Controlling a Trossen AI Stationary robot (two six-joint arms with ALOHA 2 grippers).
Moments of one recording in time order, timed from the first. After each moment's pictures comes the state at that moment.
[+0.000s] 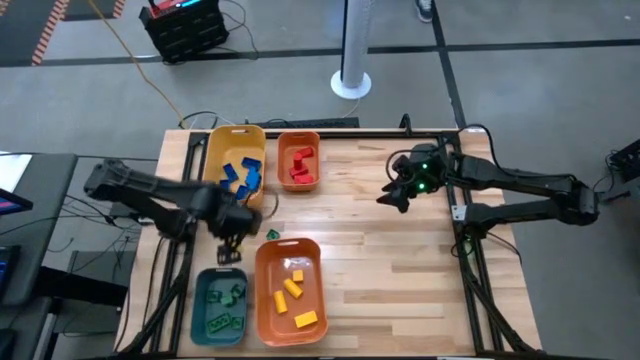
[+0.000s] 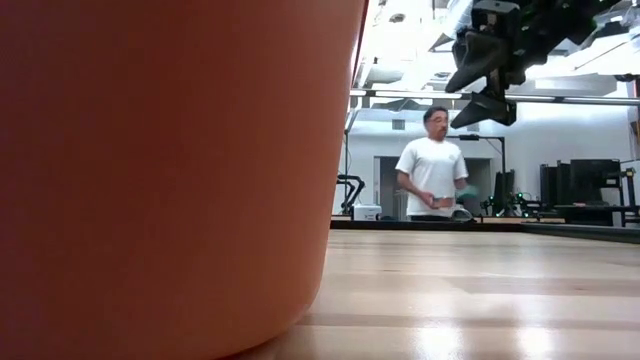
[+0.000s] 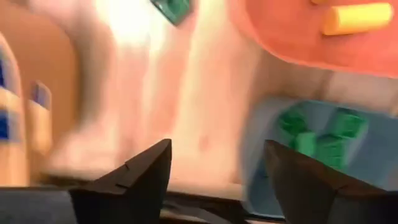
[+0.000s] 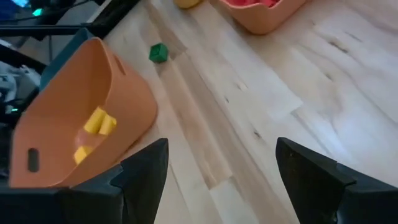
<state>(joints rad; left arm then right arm) -0.23 1.33 1.27 -1.42 0.05 -0.47 -0.34 0.97 0.75 -0.47 -0.28 0.46</state>
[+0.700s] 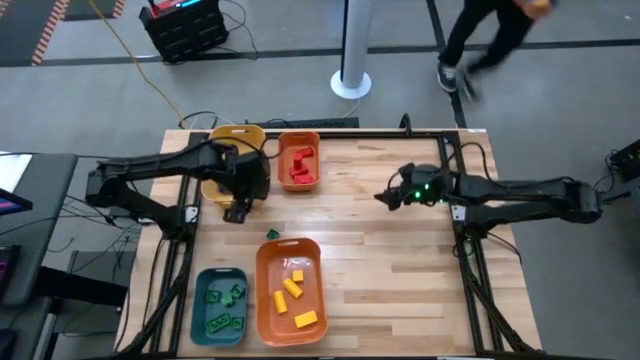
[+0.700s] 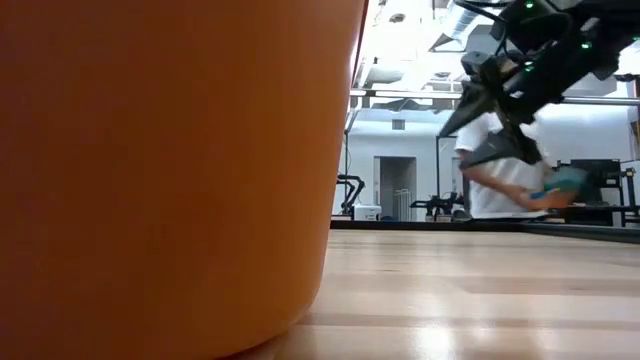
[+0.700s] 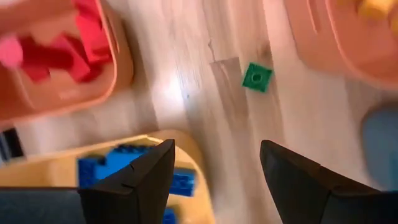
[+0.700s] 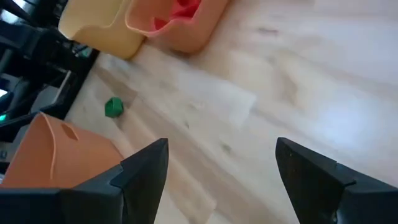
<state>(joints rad) 0.18 1.33 1.32 -1.26 -0.03 0.41 -0.25 0.91 0.46 -0.15 0.04 0.86</state>
